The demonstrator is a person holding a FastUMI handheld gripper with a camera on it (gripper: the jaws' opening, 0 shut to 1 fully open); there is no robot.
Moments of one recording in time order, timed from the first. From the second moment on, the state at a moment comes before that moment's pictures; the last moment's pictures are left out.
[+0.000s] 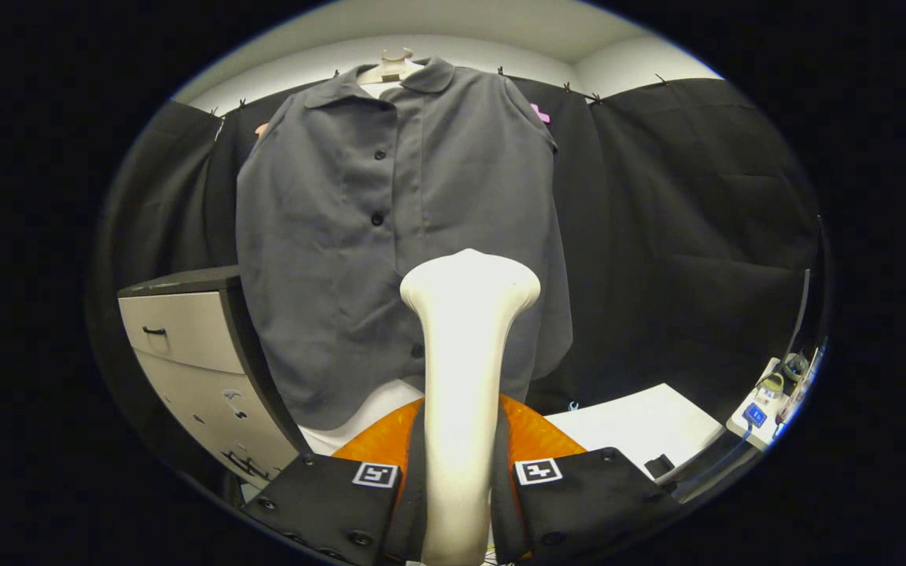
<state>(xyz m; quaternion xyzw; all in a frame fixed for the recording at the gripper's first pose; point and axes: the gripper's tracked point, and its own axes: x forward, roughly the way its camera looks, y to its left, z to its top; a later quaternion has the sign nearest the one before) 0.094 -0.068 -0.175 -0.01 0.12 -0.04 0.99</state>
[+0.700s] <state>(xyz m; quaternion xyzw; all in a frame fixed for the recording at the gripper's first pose) 0.042 -0.013 -0.017 0.01 0.00 -0.02 1.00</state>
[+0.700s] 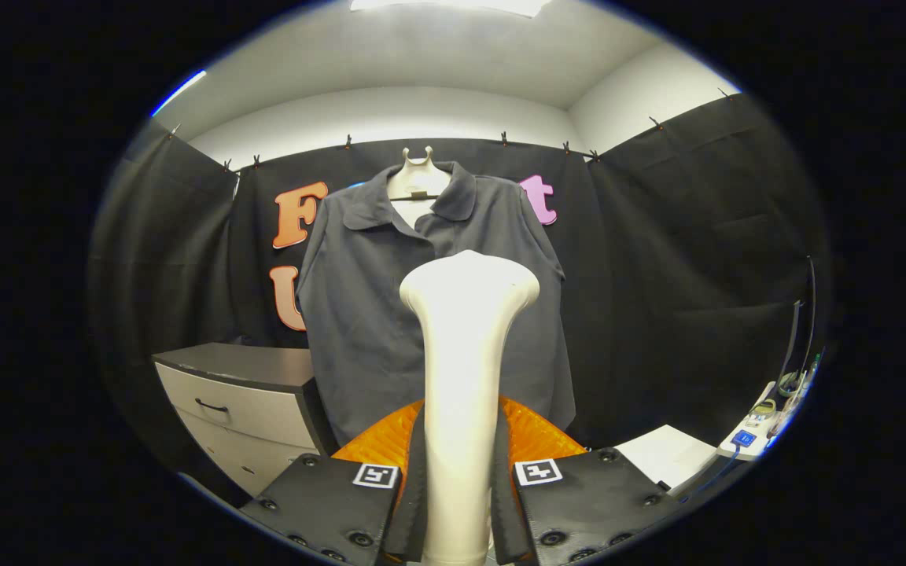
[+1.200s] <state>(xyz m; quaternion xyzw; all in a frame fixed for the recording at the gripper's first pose) 0.003 0.010 0.032 -0.01 -0.03 -0.01 1.00</state>
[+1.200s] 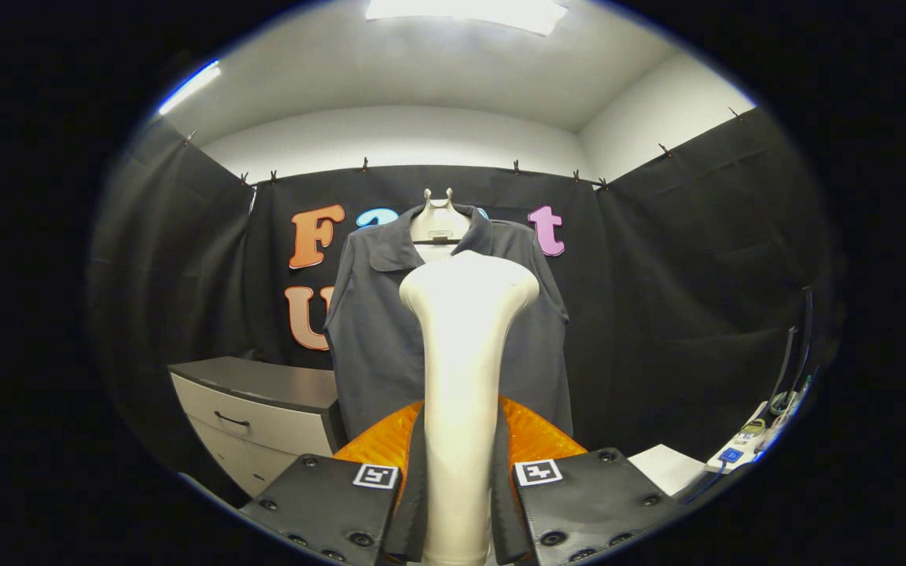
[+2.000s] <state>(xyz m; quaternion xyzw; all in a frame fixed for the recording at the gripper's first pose) -0.003 0.028 0.033 -0.02 -0.03 0.01 1.00</state>
